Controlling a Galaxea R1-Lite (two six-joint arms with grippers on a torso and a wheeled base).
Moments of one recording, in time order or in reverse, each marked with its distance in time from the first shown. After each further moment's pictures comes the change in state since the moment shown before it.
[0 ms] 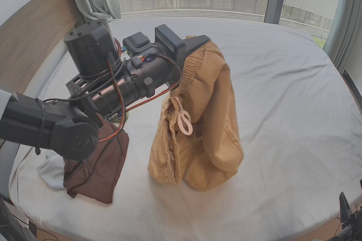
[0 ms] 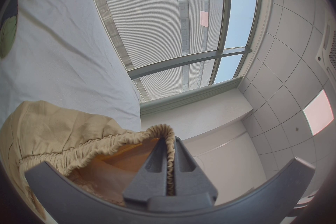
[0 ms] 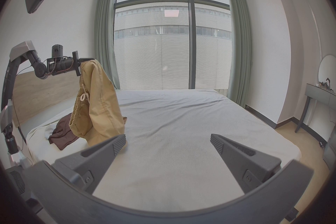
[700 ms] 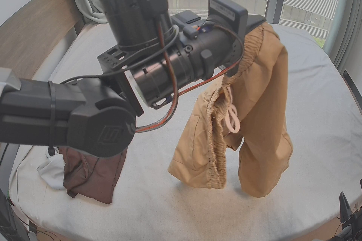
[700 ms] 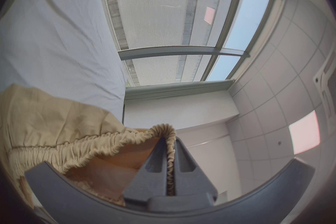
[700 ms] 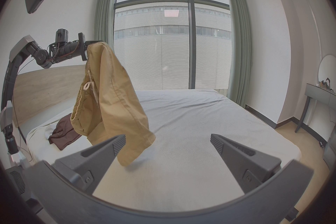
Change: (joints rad) left arm -0.200 0.067 -0.300 0.187 0.077 -0.144; right arm 0.000 0.000 0.000 0.000 0.000 0.001
